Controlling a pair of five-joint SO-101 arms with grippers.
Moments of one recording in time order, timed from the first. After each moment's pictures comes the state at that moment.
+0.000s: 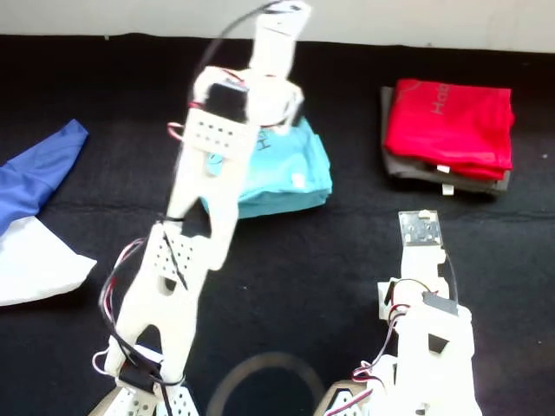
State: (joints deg) left arm 14.5 57.1 -91.4 92.0 -2.3; right arm 14.3 -38.9 82.1 34.7 22.8
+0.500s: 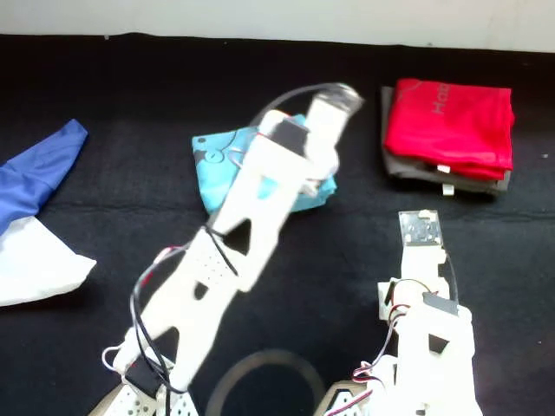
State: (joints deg) left arm 27.5 70.5 -90.0 98.7 -2.2; right arm 14.3 -38.9 82.1 34.5 22.8
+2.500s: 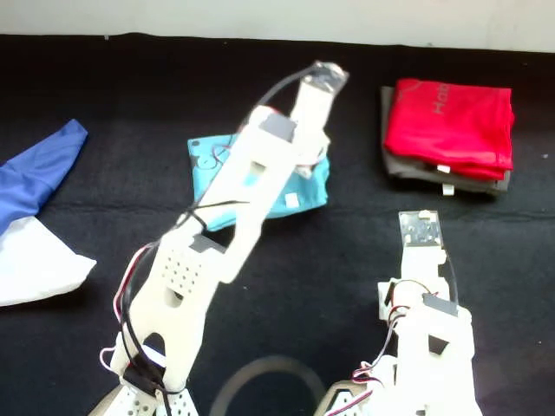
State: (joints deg) left arm 22.3 48.9 -42.5 59.7 -2.0; right arm 14.3 -38.9 82.5 33.6 22.8
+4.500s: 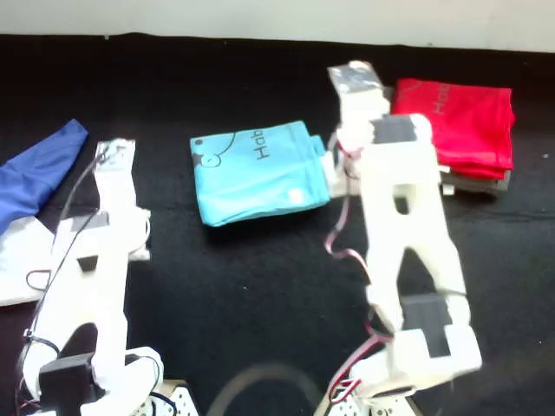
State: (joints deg) left arm -18.8 -20.4 56.4 38.5 -9.0; right arm -14.2 7.6 -11.8 85.8 7.7
